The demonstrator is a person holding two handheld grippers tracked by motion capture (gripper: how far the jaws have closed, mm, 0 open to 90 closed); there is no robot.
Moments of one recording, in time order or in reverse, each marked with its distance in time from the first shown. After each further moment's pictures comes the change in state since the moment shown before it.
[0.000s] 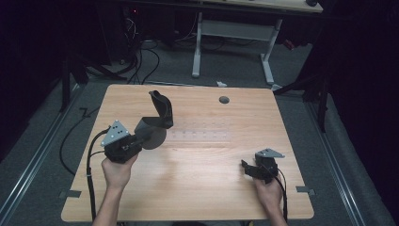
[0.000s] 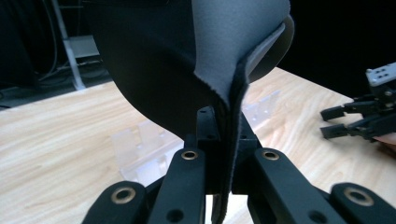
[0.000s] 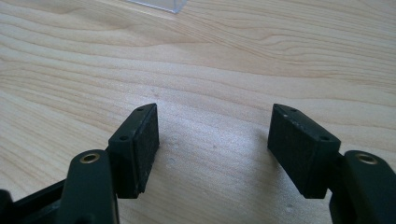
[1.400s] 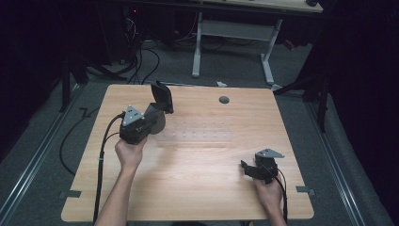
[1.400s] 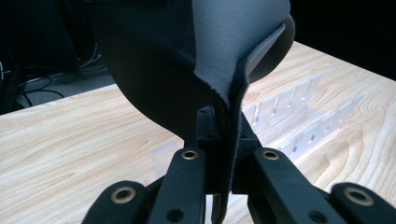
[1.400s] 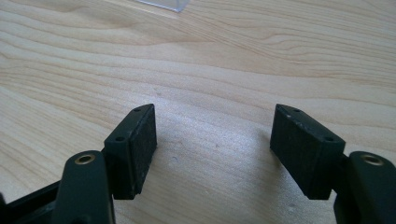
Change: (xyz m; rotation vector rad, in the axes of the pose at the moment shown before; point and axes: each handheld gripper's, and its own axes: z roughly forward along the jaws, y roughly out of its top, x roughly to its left) left arm 0.036 -0.010 0.067 -0.003 0.154 0.056; right arm 0.000 0.000 0.000 0.002 0.008 -0.009
